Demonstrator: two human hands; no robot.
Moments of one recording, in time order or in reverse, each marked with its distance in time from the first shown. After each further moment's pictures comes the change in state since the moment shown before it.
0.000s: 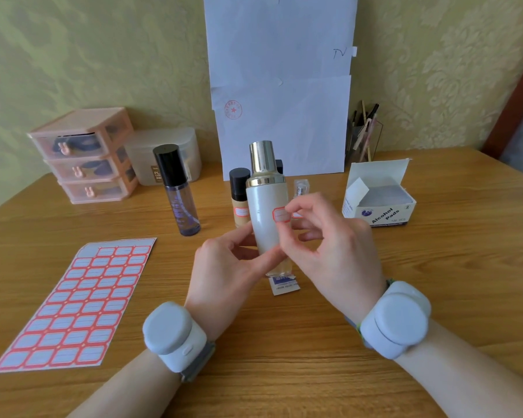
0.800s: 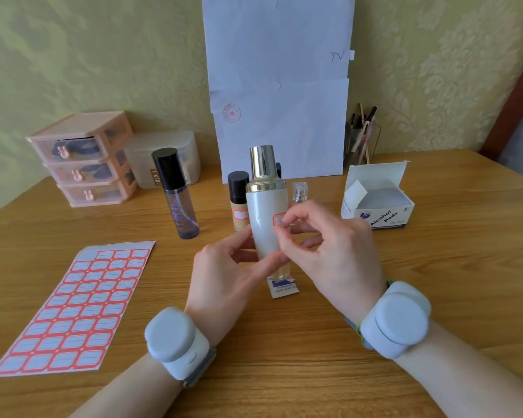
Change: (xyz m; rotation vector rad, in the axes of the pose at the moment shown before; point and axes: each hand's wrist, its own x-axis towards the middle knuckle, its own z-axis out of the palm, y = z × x) left_hand -0.001 -0.004 0.000 0.016 -0.018 0.045; right_hand 0.000 0.004 -0.001 0.014 -0.005 -0.015
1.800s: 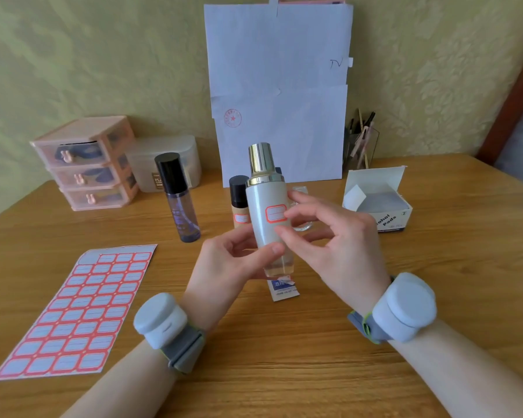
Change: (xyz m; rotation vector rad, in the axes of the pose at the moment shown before) left_hand 0.012 0.008 -0.006 -0.418 -0.121 -0.164; right_hand 0.008 0.001 -0.005 0.178 -0.012 0.097
